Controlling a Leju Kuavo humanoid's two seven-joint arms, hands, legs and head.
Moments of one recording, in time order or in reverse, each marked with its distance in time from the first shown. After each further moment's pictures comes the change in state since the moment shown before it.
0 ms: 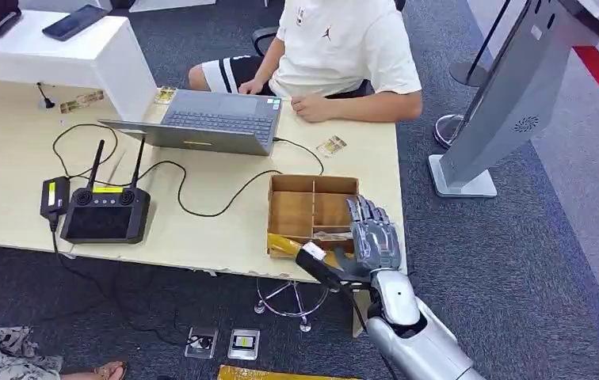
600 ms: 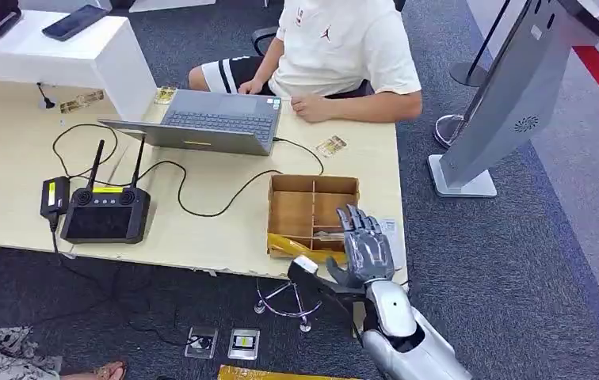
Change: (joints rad) left arm 0.001 0.000 0.000 0.000 0.008 0.000 0.000; right arm 0.044 0.000 0.002 -0.071 0.017 0.050 -0.003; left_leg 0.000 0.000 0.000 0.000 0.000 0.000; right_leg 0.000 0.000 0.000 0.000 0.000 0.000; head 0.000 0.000
